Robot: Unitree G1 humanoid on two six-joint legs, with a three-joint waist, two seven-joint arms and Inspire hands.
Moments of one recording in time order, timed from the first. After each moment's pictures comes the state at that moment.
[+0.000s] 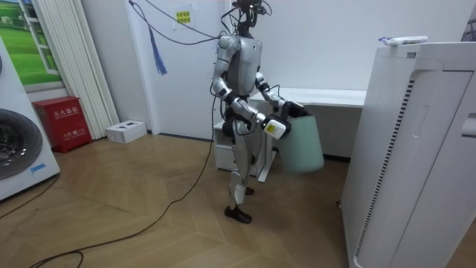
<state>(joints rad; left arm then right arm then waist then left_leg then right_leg) -0.02 0.23 -0.43 0.56 0.11 -0.38 0.25 0.10 -0.27 0.28 0.41 0.35 -0.19 0.11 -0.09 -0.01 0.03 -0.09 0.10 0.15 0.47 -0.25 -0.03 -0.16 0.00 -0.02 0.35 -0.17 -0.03</state>
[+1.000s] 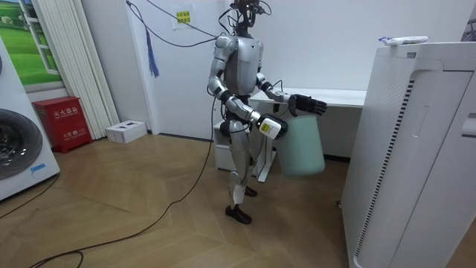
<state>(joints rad) 0.04 0.24 -0.27 0.41 0.09 -0.40 0.24 0.12 -0.31 0.25 0.39 0.38 -0.19 0.14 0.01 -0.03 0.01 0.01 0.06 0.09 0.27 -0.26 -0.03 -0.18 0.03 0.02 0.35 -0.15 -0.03</state>
